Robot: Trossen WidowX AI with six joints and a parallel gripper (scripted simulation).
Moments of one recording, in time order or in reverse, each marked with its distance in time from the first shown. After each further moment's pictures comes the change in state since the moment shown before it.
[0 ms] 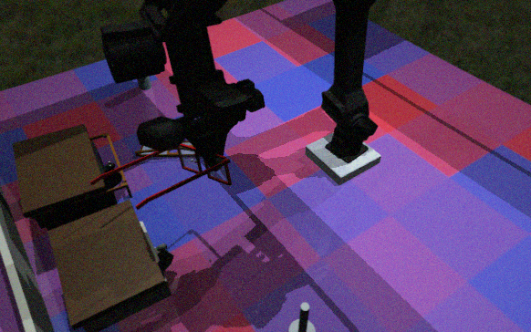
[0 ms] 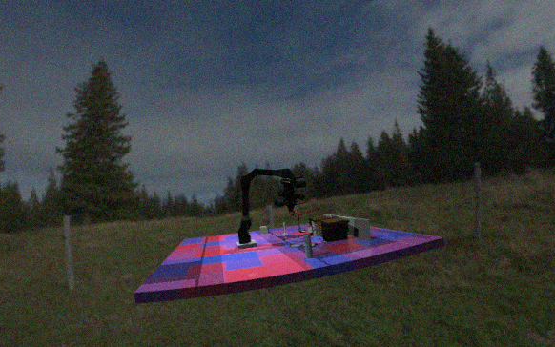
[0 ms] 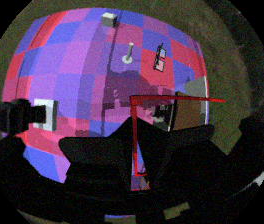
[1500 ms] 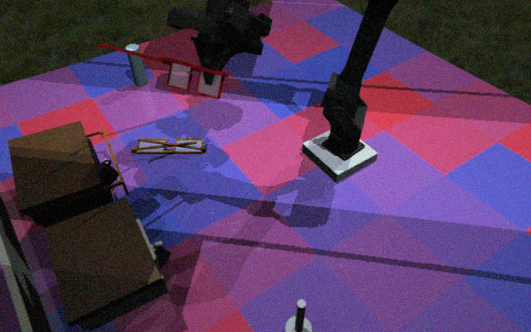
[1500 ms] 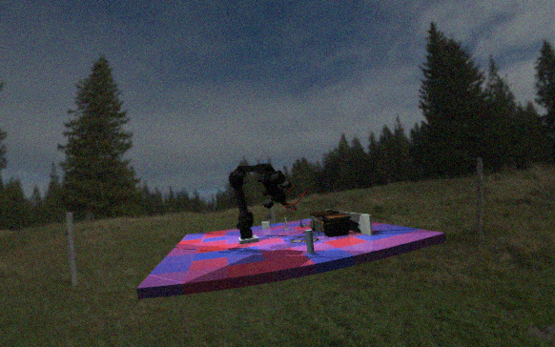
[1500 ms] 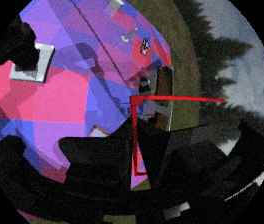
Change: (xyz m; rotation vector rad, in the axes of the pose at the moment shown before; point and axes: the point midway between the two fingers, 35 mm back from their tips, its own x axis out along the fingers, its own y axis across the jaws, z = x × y) arm -0.084 0.114 -0.106 -0.188 0.117 -0.441
